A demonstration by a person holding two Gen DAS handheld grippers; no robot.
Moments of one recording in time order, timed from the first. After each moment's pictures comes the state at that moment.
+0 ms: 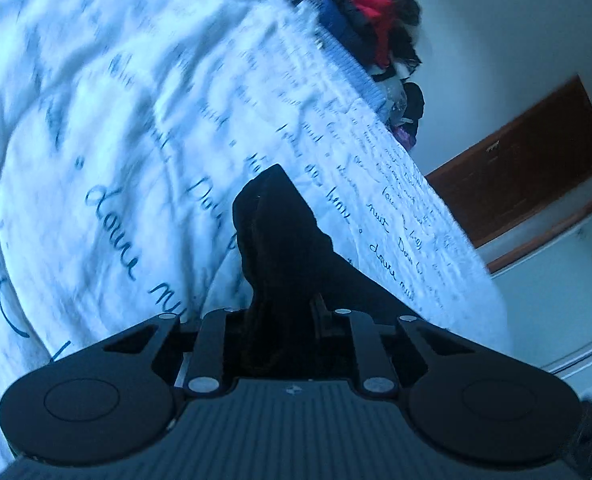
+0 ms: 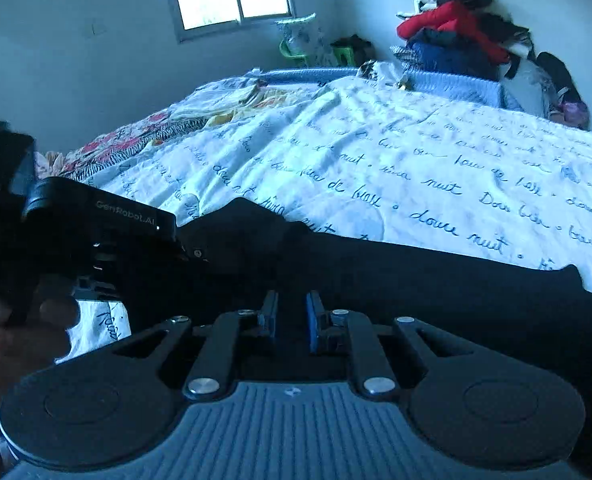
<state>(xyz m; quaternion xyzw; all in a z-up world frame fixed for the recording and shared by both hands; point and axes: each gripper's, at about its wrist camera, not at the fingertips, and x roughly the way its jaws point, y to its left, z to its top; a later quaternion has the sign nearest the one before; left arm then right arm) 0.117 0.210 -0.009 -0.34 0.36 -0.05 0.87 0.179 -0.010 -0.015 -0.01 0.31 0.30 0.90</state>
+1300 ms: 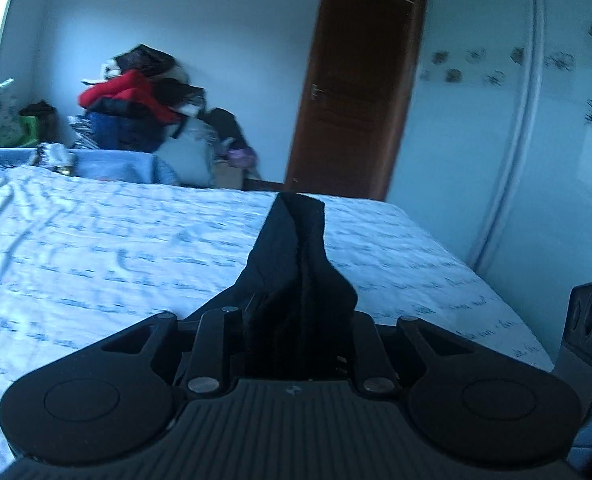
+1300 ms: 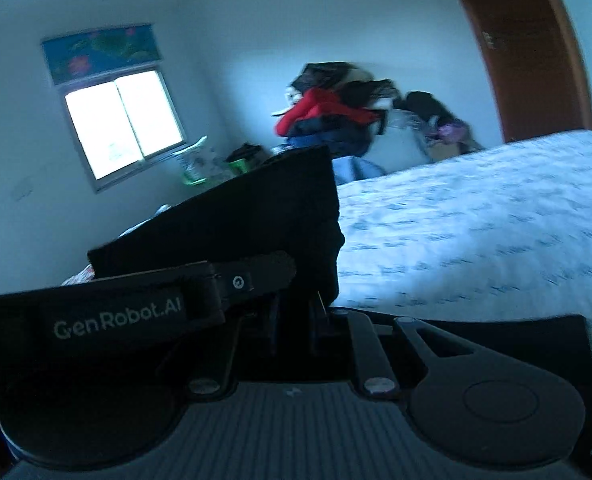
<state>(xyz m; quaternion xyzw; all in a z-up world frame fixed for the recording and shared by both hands) 0.027 -0.113 0.094 -0.03 0.22 -0.23 0.95 0.079 -0.247 0.032 0.17 0.19 0.16 0.95</state>
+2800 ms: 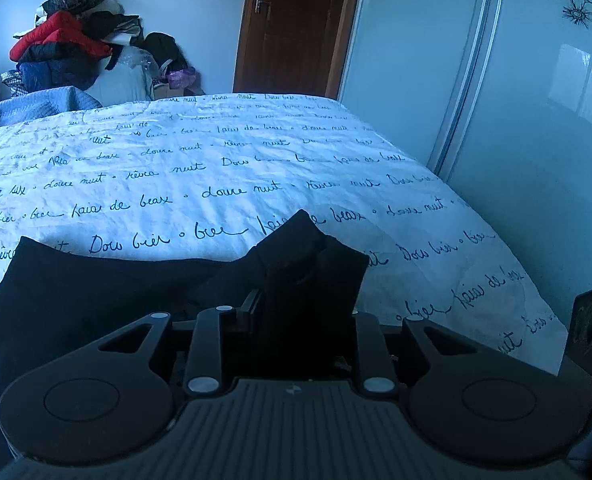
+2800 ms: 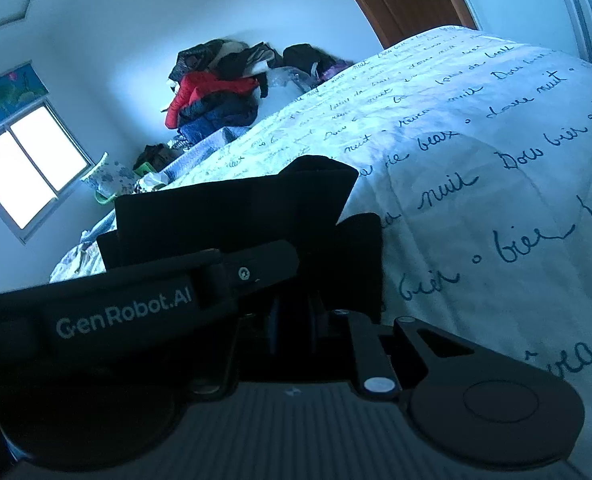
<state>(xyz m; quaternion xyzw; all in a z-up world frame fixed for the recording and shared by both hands) 0.051 -0.254 0.014 0.03 0.33 -0.29 0.90 0.074 -0.380 -0.056 0.28 0.27 0.04 0.92</state>
